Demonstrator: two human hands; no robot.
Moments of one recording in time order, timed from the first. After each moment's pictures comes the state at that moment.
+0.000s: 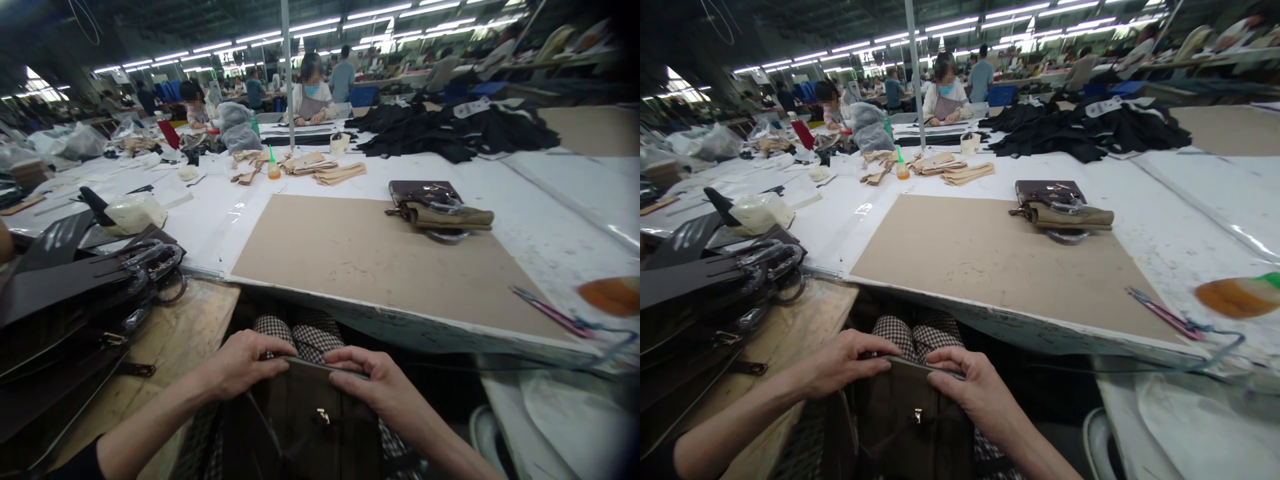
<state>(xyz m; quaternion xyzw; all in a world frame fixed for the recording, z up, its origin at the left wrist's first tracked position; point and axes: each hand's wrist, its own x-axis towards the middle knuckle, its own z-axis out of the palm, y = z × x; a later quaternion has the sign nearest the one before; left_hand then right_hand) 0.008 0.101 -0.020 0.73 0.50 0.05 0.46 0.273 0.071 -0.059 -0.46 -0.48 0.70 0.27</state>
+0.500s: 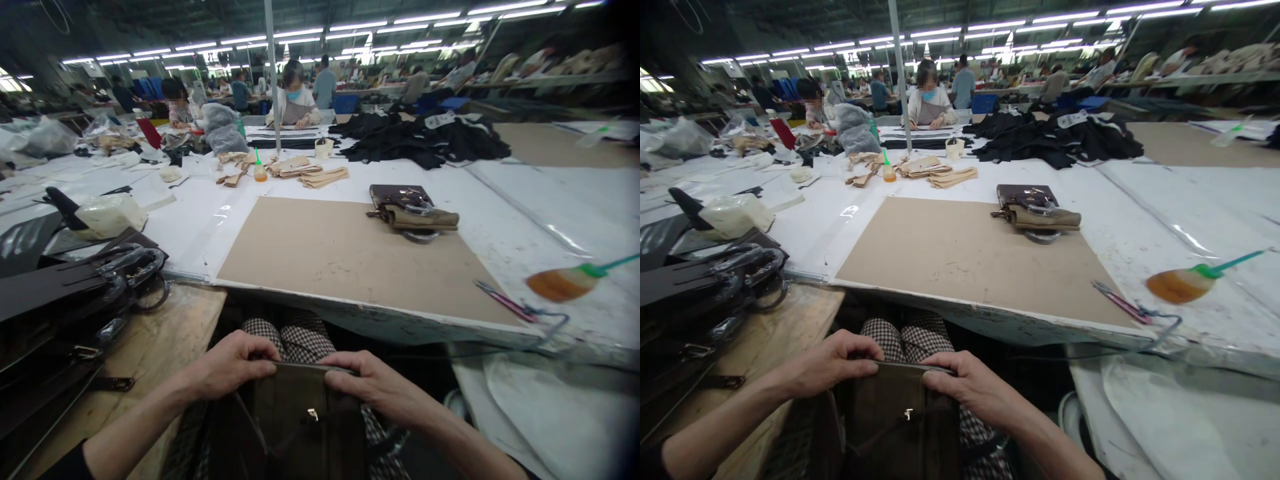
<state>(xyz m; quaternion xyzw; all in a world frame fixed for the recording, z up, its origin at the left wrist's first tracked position) 0.009 0.105 -0.026 0.69 0.46 0.06 0.55 0.296 0.076 -0.049 -0.40 -0.56 0.71 0.18</state>
